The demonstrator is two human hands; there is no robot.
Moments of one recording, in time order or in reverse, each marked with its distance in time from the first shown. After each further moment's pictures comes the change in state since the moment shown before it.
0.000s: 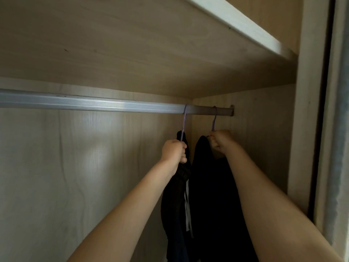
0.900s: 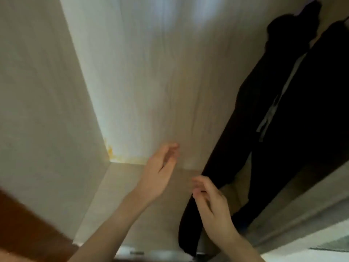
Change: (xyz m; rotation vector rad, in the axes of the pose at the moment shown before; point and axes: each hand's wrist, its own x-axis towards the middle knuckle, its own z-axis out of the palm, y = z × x) left_hand -0.340 -0.219 -0.111 0.612 0.453 0.079; right_hand -0.365 0.305 -0.077 -0.411 -0.970 -0.246
